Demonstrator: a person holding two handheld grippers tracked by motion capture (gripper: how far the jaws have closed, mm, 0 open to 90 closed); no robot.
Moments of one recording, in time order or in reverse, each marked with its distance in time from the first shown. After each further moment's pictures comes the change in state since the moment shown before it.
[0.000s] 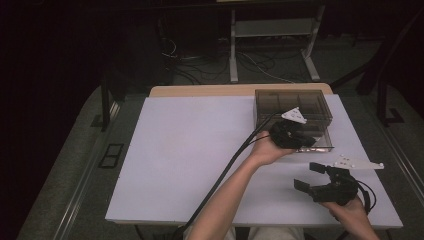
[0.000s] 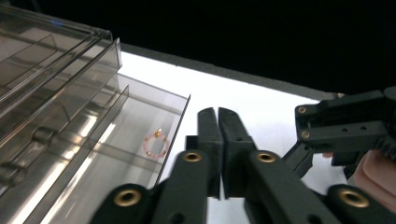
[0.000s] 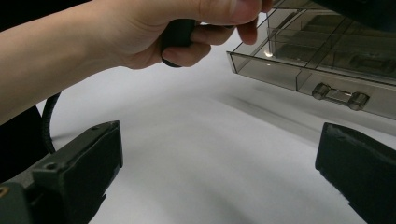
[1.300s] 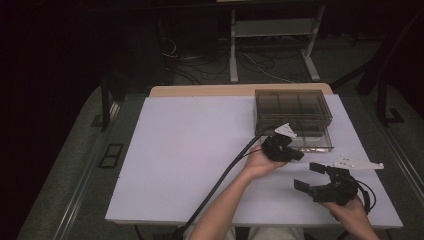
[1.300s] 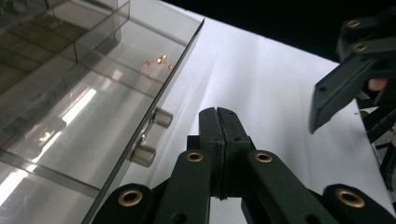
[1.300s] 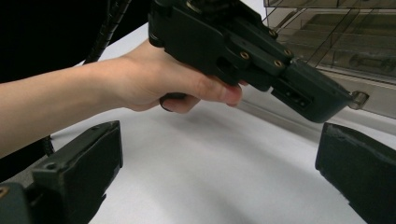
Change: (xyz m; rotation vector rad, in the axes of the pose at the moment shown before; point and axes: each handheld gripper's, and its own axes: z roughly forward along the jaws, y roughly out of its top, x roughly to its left) left arm 0.005 -0.054 0.016 0.071 0.016 -0.086; right arm 0.000 0.000 0.000 0.005 -0.003 -0.001
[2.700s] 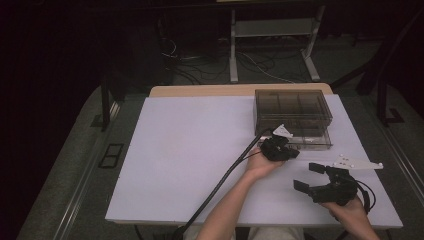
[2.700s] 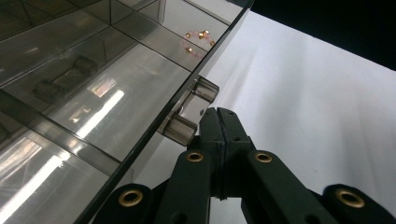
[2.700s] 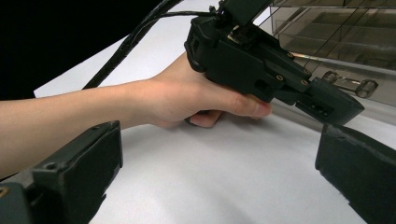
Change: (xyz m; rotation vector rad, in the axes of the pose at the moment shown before) left arm 0.018 -0.017 0.018 -0.037 0.093 -0.080; right arm 0.001 0.001 0.001 0.006 0.011 0.000
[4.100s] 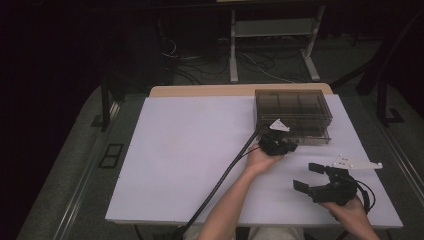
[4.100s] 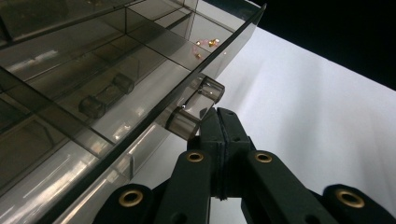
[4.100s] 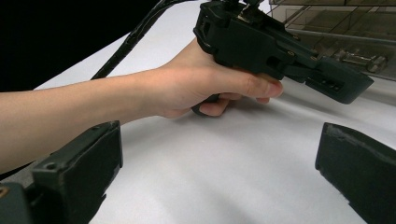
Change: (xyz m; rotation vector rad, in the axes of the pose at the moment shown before) left arm 0.013 0.006 -0.001 -0.048 0.031 -0.051; right arm 0.000 0.000 0.001 0.005 0.000 -0.002
